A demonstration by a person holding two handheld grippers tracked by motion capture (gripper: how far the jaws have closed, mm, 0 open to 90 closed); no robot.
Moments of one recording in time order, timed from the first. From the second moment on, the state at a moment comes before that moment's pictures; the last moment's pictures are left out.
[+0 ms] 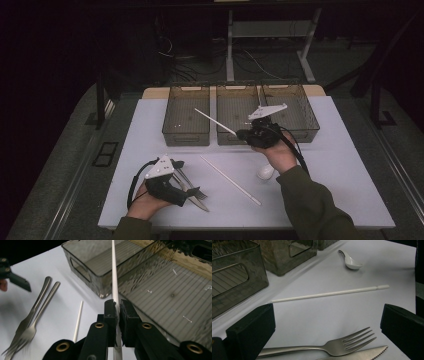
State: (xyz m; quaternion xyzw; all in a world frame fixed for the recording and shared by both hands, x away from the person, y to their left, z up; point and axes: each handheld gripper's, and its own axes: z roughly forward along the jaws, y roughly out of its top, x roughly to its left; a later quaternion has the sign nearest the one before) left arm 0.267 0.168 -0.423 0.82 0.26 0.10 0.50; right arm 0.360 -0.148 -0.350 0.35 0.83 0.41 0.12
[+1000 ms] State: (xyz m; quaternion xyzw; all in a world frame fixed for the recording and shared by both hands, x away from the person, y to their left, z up) left arm 0.268 0.168 -0.422 0.82 0.25 0.10 0.50; right arm 0.439 -0.070 -0.343 0.38 0.84 0.38 0.12
